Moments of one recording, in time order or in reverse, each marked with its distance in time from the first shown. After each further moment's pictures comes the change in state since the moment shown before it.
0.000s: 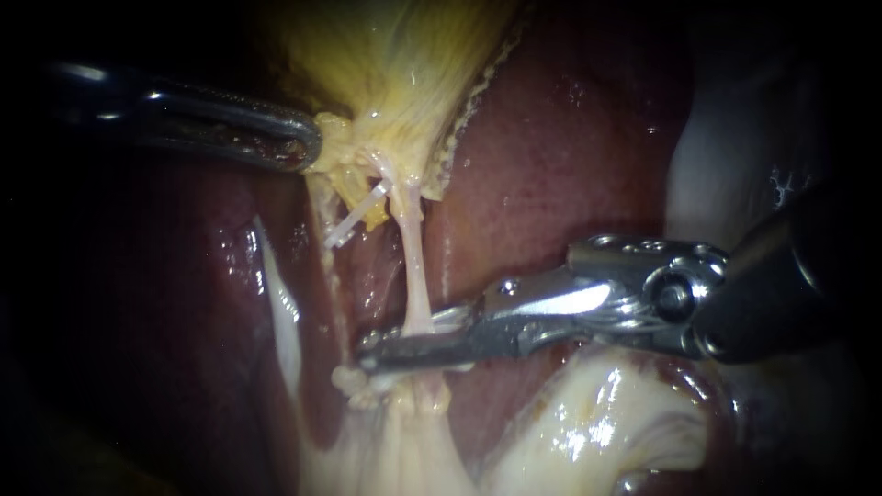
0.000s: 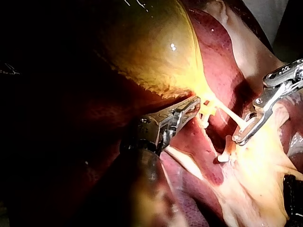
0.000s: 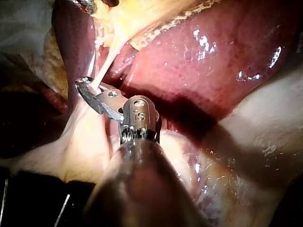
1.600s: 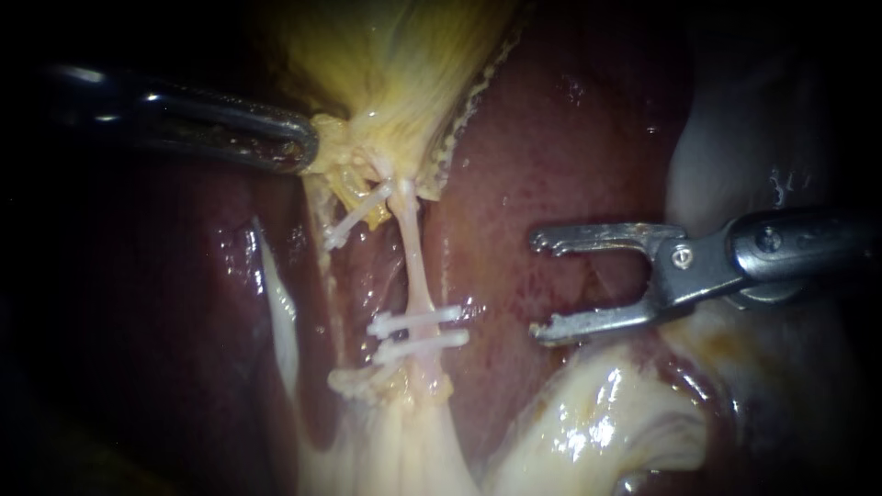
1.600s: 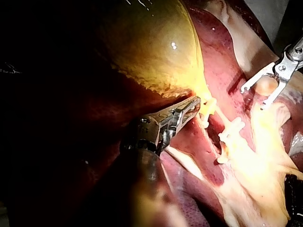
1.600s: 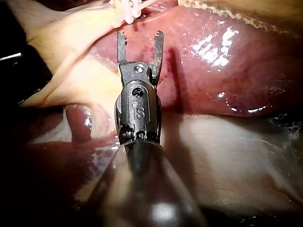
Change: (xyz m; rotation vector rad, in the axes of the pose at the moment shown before) right arm -0.002 0.003 -0.012 -0.124 0.035 -0.668; left arm 0.001 0.000 0.001 0.000 -0.001 0.003
